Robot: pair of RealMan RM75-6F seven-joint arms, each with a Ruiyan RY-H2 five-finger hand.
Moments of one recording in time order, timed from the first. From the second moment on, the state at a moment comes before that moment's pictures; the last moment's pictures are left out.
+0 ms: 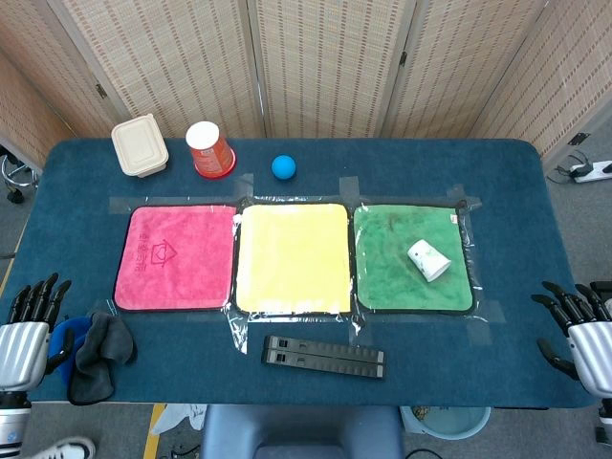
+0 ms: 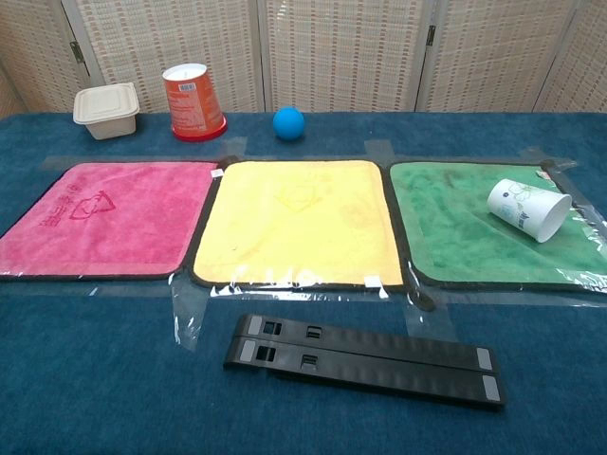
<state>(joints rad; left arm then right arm) -0.10 -1.15 -0.06 -1.65 1.49 1.51 0.16 0.02 -1.04 0.01 -1.53 -1.64 1.57 0.09</state>
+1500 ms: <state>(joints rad) -0.09 -1.15 -0.05 -1.68 1.49 1.52 0.18 0.32 -1.22 0.13 -1.16 -1.47 1.16 0.08</state>
